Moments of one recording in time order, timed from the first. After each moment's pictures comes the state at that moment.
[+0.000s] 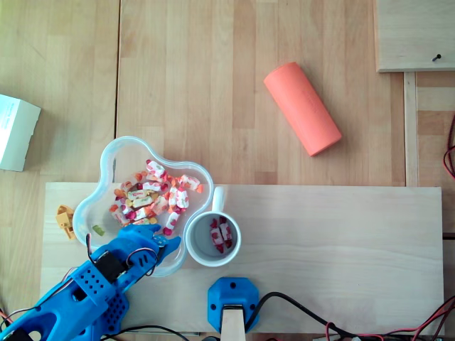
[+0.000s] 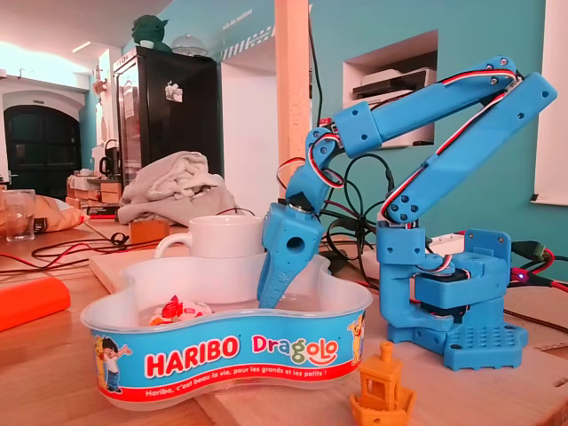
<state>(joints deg) 47.1 135.6 154.5 47.5 69.6</state>
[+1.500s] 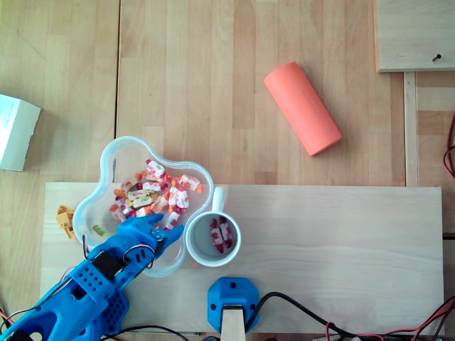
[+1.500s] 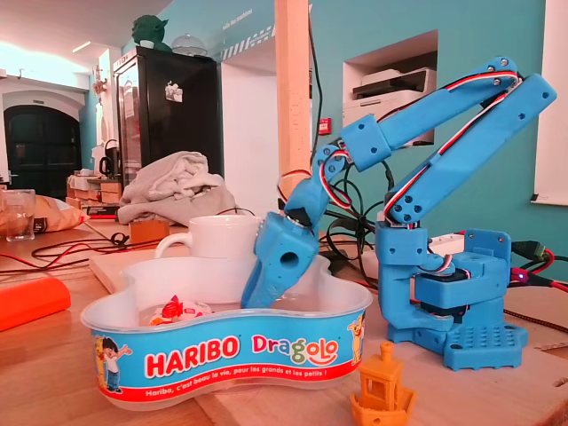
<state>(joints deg) 43.6 135.7 161.5 32.6 71.8</state>
